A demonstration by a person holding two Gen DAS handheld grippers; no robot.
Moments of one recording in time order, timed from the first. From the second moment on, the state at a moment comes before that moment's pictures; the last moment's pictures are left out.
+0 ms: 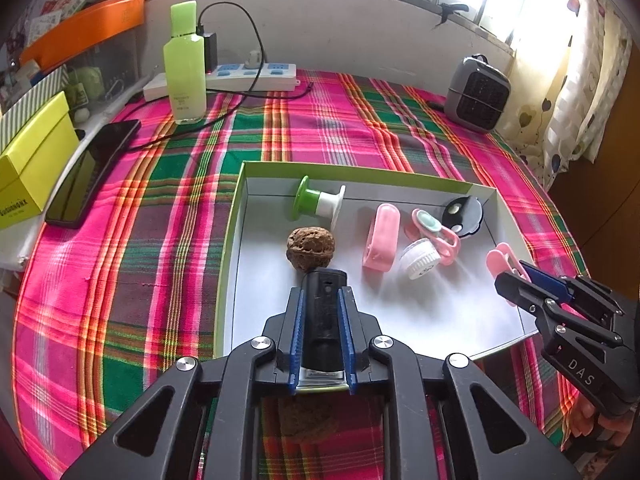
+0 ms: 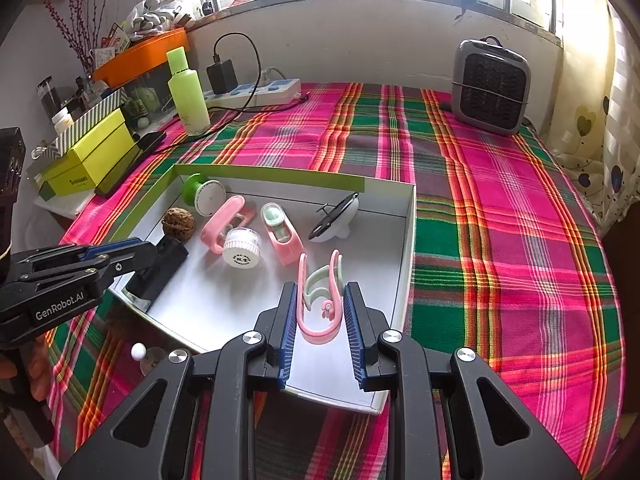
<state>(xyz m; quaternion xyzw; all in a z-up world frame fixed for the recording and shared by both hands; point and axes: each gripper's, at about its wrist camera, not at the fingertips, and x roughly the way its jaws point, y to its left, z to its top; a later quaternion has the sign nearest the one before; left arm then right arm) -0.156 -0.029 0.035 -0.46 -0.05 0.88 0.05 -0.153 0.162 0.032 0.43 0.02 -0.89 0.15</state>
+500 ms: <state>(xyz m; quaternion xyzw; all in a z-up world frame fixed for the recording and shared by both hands) -0.159 -0.028 0.035 -0.46 -0.05 0.89 0.05 -0.160 0.162 0.026 0.43 0.02 -0.89 0.14</state>
